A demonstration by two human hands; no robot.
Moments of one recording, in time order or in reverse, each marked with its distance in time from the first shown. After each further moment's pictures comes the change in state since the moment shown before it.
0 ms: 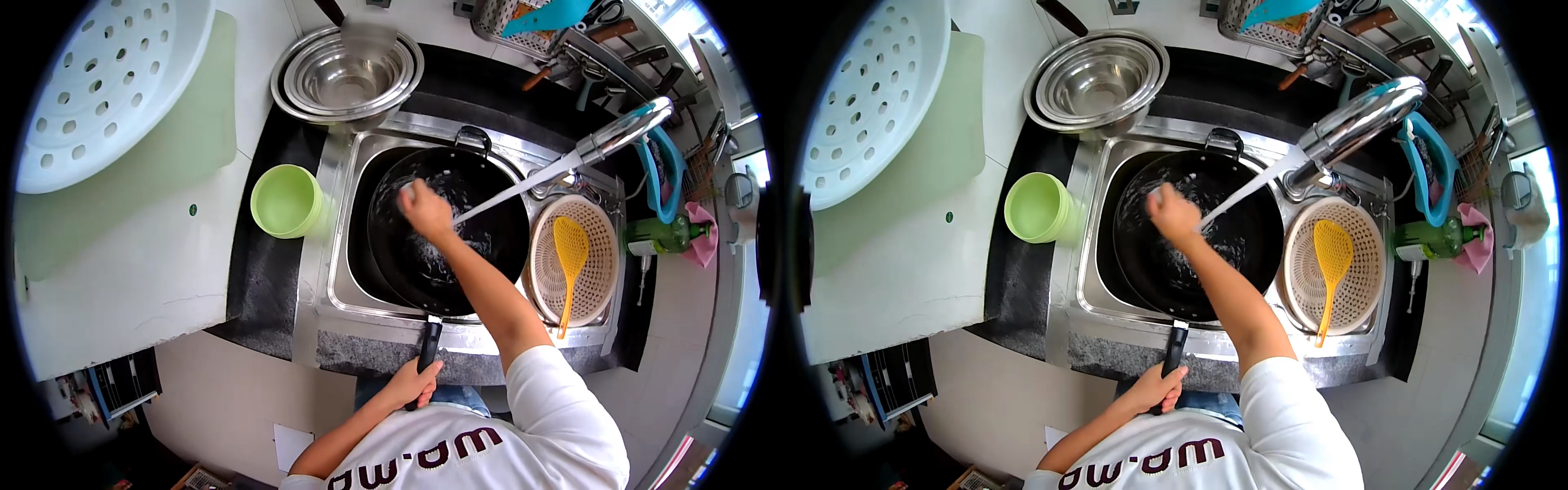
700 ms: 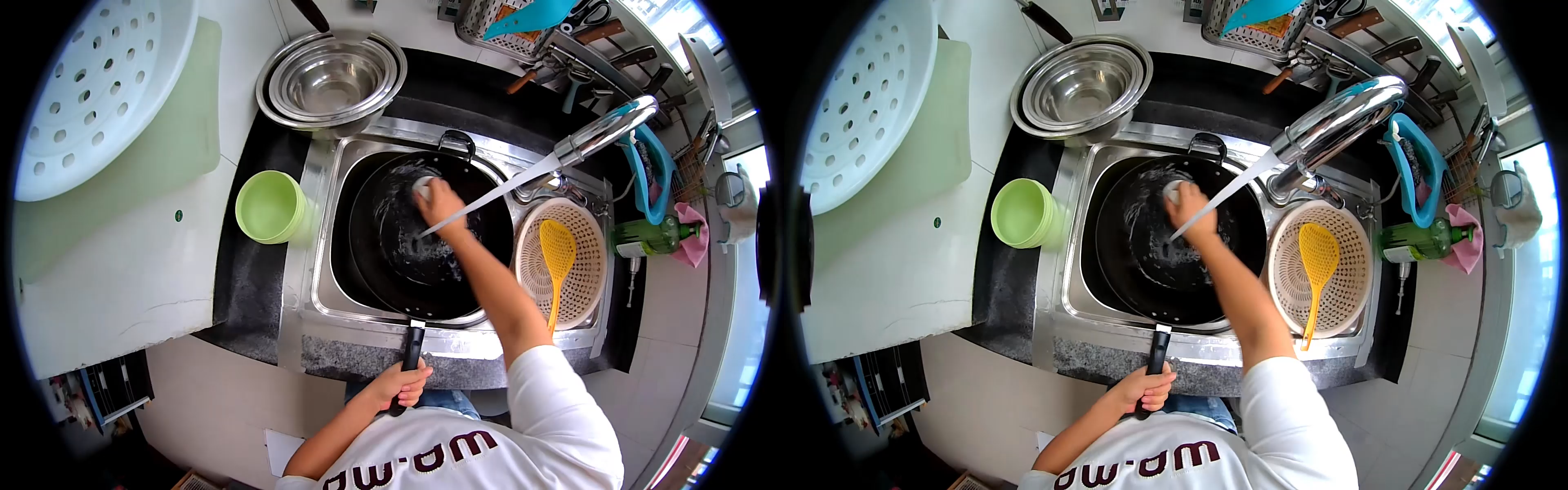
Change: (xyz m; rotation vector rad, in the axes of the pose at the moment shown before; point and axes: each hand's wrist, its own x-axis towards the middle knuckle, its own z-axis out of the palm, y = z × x) left_hand 0.013 -0.001 -0.011 -0.418 -0.278 -0.139; right_hand 0.010 0.061 -0.021 -0.005 0.130 -0.128
